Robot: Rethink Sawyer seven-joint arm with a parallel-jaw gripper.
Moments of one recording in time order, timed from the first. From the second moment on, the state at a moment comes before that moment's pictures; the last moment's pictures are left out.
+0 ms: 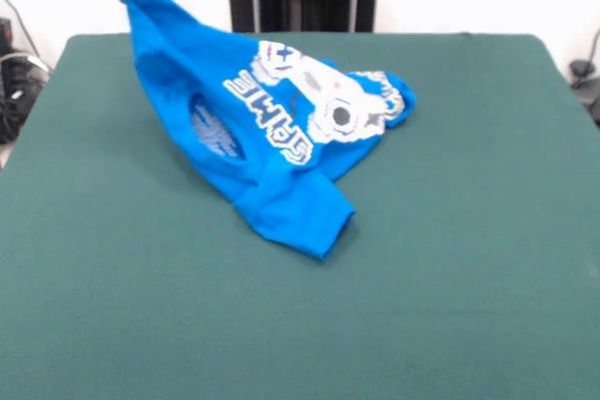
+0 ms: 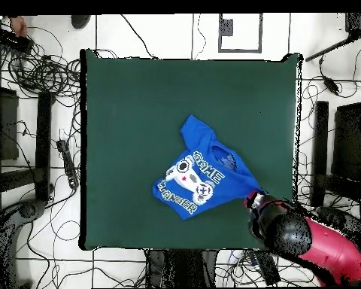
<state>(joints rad) -0.73 -0.89 0.10 1.98 -0.32 0.39 1.79</state>
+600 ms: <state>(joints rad) -0.87 -0.85 0.21 1.90 -0.43 0.46 1.79</state>
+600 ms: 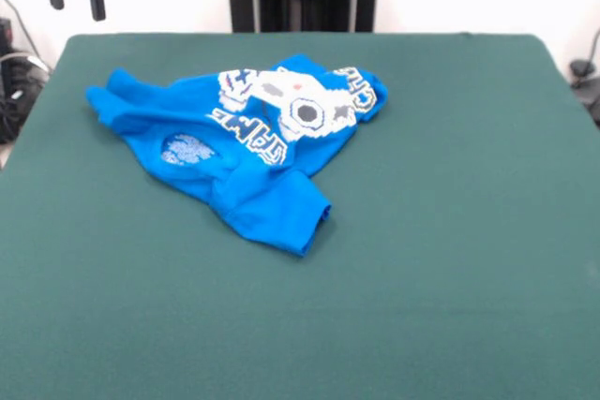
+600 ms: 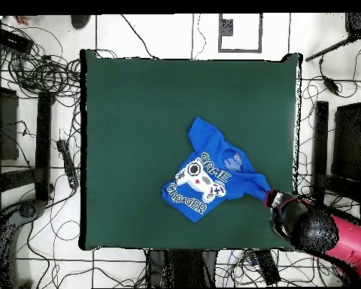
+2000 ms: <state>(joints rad) -0.70 -0.82 0.25 1.91 -0.44 0.47 1.79</state>
